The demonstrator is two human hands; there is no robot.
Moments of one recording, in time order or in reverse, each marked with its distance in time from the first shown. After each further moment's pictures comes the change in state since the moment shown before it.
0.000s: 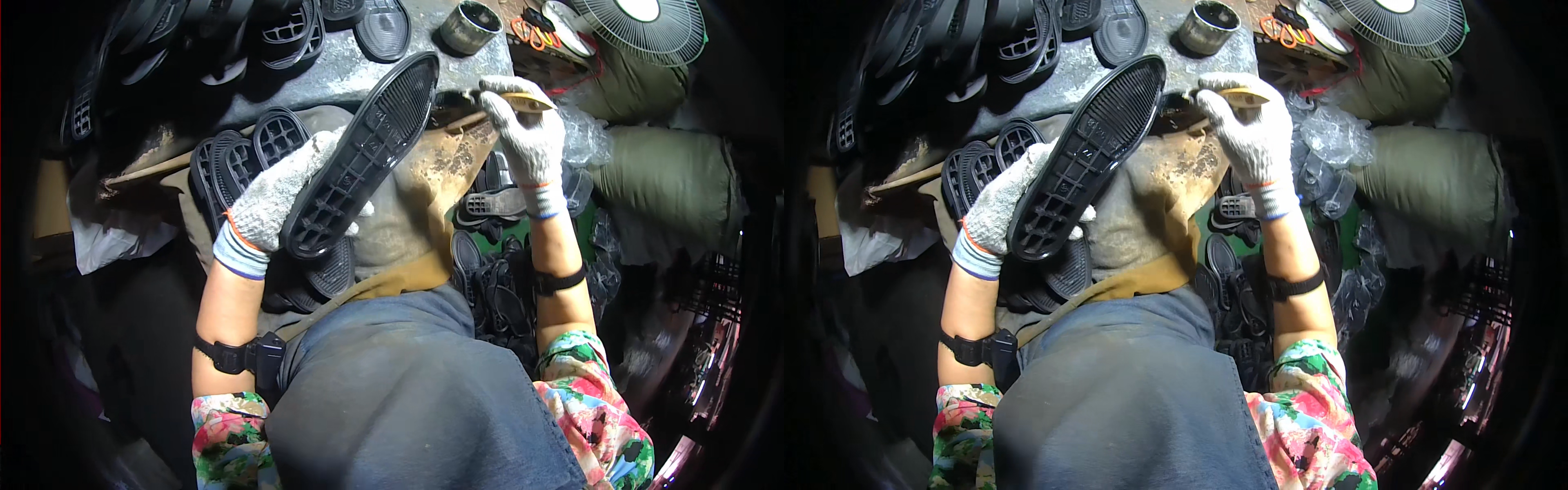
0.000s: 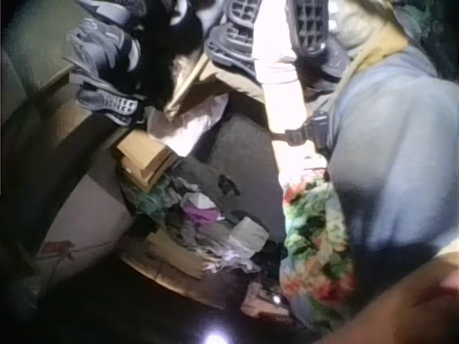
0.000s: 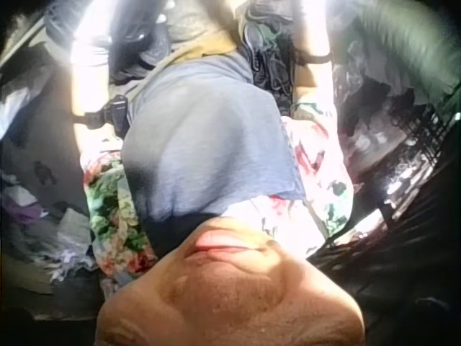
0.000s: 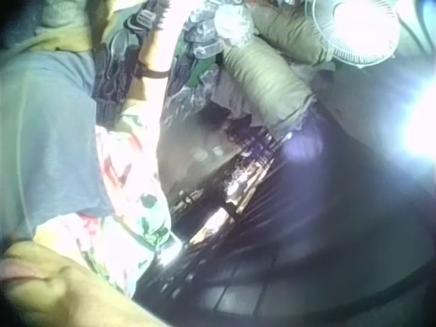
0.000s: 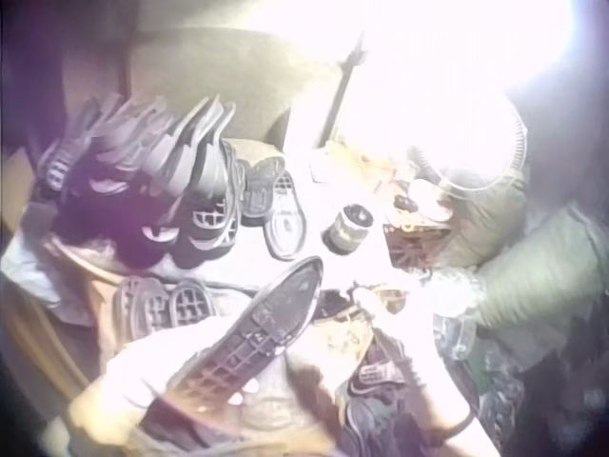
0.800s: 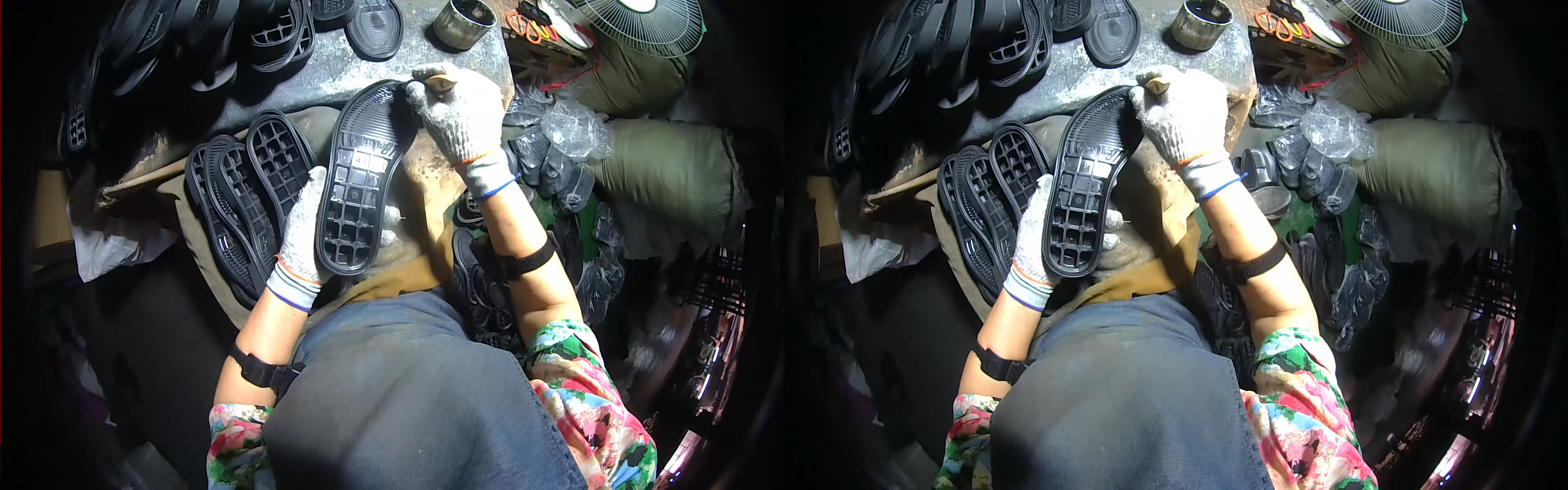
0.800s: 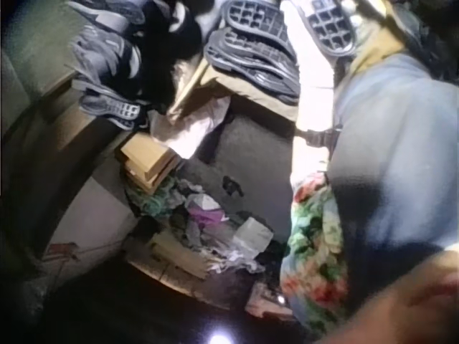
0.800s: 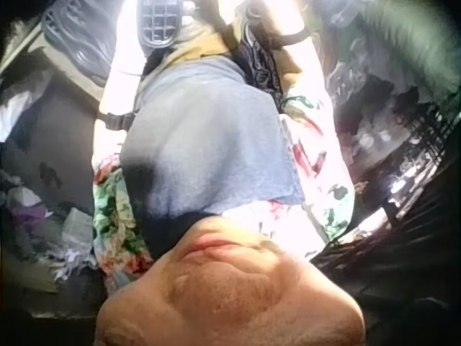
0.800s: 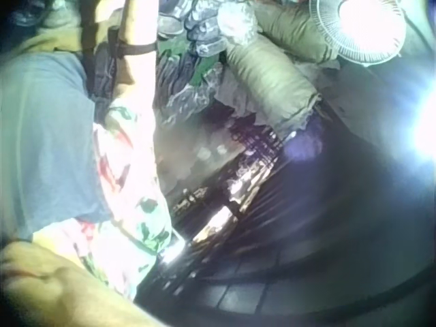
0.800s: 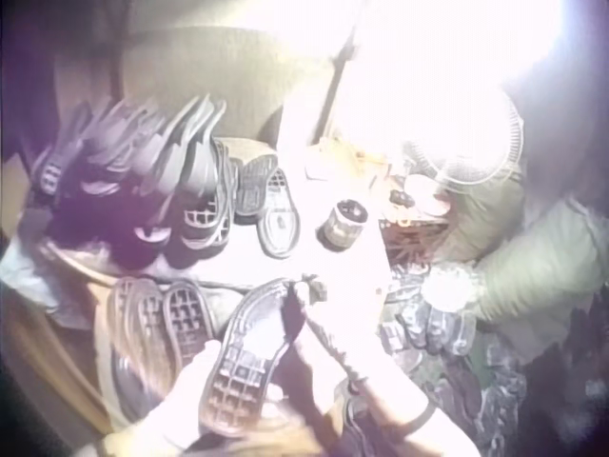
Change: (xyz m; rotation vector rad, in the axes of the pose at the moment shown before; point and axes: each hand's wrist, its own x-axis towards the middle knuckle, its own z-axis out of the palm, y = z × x) left_hand 0.014 -0.076 0.024 -1.058 0.190 -0.101; right_hand 0.015 0.025 0.064 -0.808 0.051 -0.436
